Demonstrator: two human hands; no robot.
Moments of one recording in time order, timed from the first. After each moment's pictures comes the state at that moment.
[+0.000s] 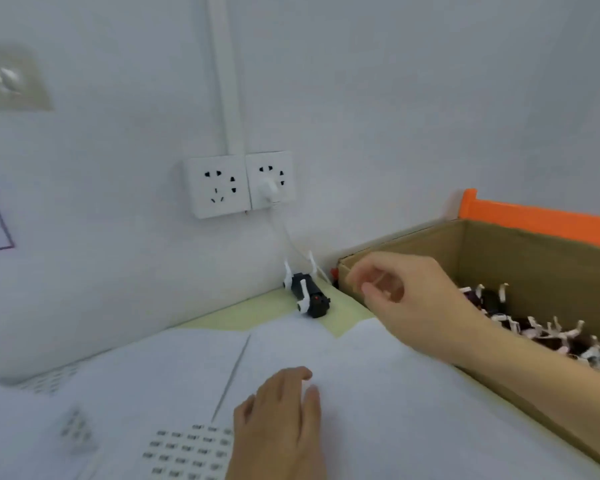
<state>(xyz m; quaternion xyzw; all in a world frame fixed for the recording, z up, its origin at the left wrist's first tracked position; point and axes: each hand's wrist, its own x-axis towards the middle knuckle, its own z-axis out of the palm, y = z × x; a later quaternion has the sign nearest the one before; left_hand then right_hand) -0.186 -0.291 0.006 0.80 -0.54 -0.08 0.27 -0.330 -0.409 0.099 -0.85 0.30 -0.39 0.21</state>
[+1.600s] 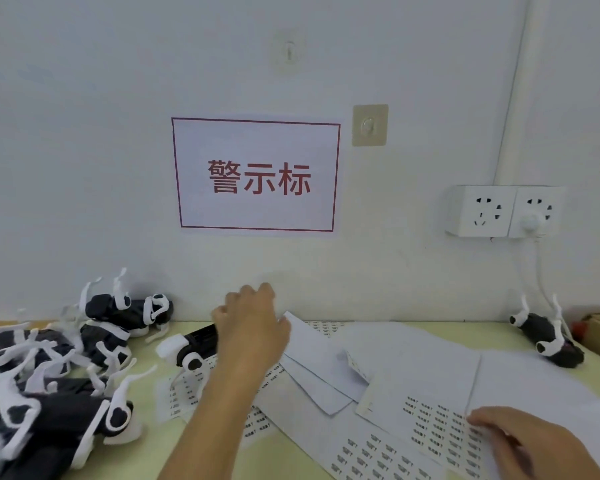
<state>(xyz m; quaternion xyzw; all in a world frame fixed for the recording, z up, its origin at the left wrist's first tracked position) 0.049 -0.097 0.076 0.93 -0.26 0.15 0.21 -0.181 -0.329 -0.034 -0.75 0.39 -0.27 0.46</state>
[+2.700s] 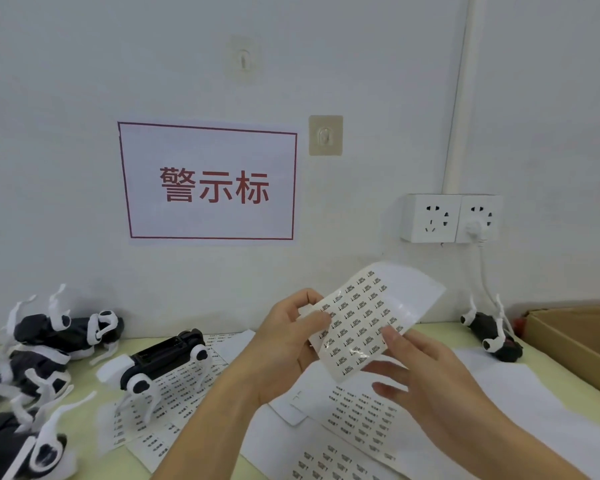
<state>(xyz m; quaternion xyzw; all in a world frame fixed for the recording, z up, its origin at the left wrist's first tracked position) 0.000 -0.146 0.086 0.47 -0.38 -0.37 0.70 -0.159 -0.262 0.063 -0.62 0.15 -0.27 0.72</state>
